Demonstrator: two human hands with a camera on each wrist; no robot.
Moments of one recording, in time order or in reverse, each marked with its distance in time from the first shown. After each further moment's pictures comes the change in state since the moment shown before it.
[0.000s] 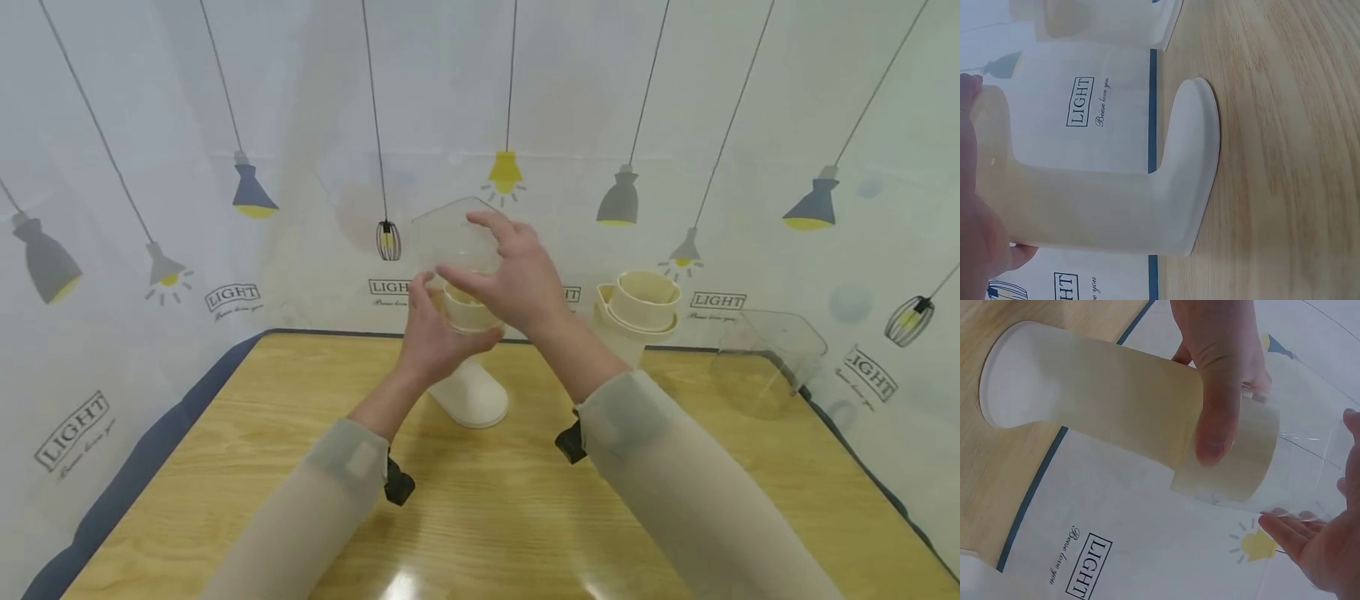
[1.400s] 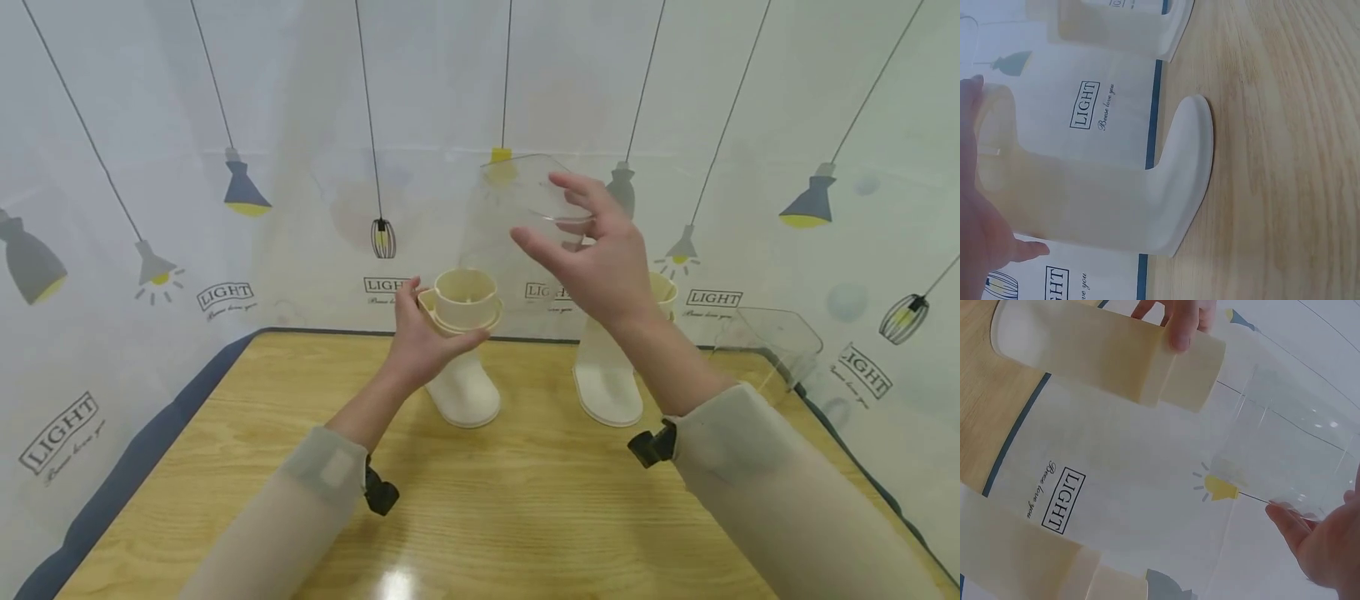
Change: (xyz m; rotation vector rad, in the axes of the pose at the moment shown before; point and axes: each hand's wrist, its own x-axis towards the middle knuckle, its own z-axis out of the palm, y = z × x) left_hand -0.006 -0.007 -0.008 -0.169 -0.054 -0.103; right_hand -0.031 0.008 -0.075 0.209 0.221 -0.050
